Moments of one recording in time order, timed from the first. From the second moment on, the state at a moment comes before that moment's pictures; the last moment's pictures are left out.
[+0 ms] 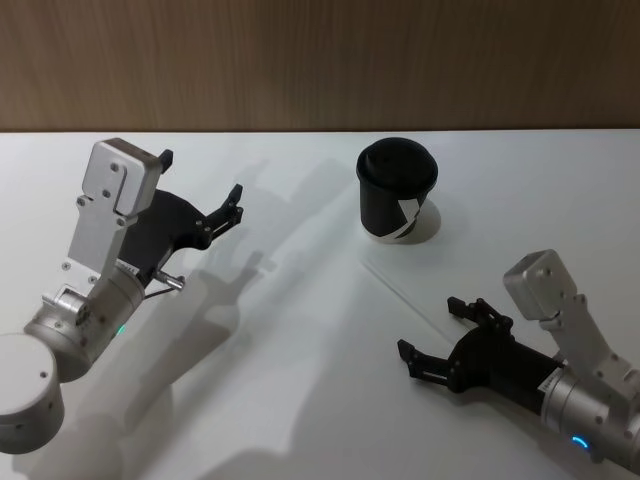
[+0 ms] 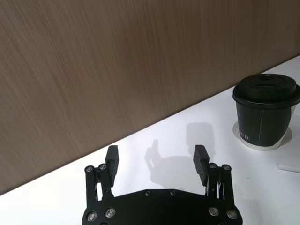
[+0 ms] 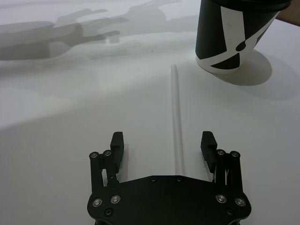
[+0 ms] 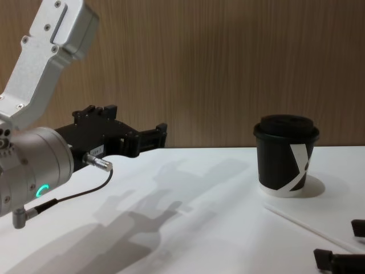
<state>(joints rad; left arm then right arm) -0.24 0.38 0.45 -1.63 -0.20 0.01 -0.01 -0.08 0.56 -0.25 -1.80 0.29 0.27 0.37</state>
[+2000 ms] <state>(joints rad) -0.24 0.38 0.45 -1.63 -0.20 0.01 -0.01 -0.08 0.54 -0.24 -1.78 0.39 0.34 0.38</state>
